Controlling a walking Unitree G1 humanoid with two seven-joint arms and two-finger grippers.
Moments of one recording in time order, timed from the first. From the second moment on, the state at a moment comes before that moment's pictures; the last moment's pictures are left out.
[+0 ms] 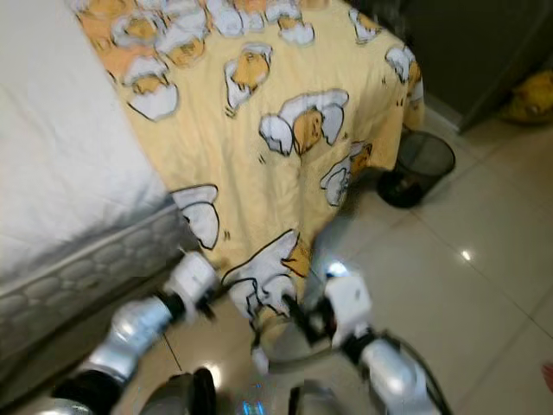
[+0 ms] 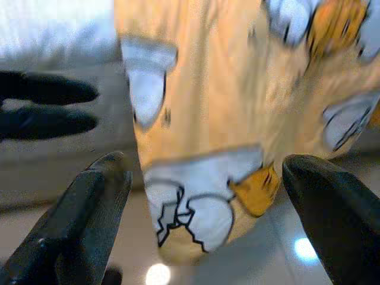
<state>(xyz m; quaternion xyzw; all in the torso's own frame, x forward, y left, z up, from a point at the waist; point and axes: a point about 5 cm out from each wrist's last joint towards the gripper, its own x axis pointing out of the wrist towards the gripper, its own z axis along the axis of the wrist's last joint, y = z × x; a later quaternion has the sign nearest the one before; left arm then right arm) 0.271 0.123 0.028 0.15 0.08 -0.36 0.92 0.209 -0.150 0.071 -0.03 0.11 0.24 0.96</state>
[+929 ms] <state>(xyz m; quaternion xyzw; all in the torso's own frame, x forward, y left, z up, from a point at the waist) 0.293 0.187 0.083 0.01 0.03 0.09 1.00 0.299 -0.170 0.132 -0.01 -0.06 0.10 0.99</state>
